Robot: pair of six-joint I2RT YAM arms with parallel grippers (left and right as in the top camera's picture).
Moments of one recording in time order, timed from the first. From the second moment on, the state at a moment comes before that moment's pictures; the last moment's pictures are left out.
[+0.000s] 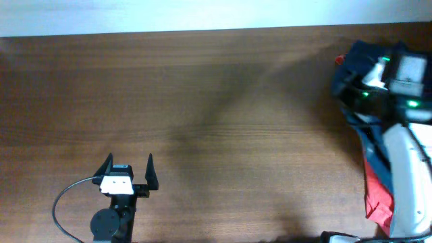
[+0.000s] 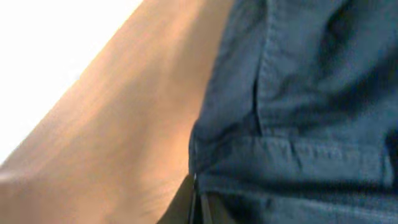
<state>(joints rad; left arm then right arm) -0.05 0.01 0.01 -0.08 -0.01 0.00 -0.16 1.41 1.36 -0.84 -0.27 0.58</state>
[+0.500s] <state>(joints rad) -0.05 0.01 0.01 -0.08 -0.01 0.00 0.39 1.77 1.37 -0.07 -0.02 0.85</state>
